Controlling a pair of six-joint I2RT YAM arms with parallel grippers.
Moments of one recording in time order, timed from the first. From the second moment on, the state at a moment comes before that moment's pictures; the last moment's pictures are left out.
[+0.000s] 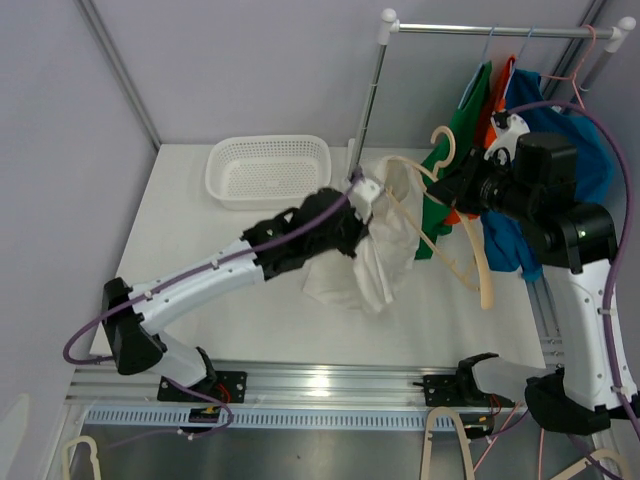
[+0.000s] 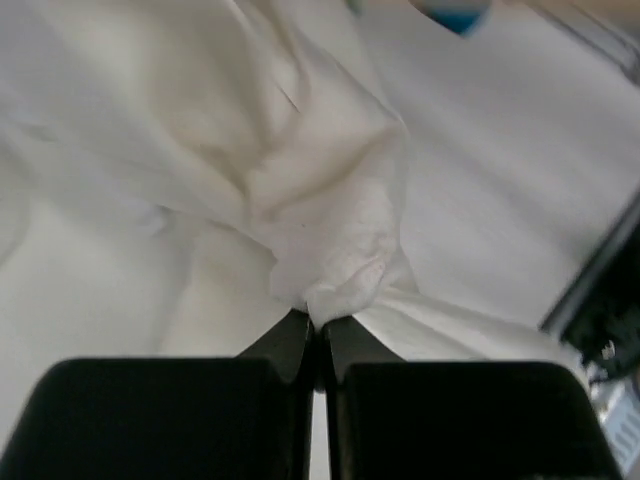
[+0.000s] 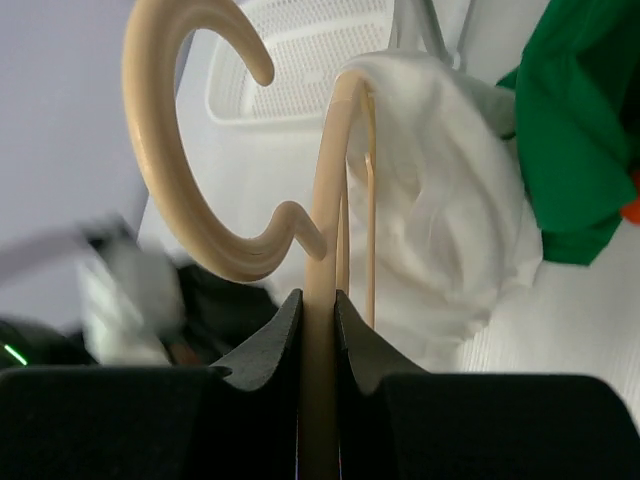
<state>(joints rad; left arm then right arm) -1.07 1.47 1.34 -0.38 -0.09 -0.11 0.27 1.22 1.85 -1.03 -0.24 0.48</state>
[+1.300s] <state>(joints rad) -0.70 1.35 2.16 -0.19 0.01 0.16 0.34 1.27 1.74 -0.60 -0.01 0.45</state>
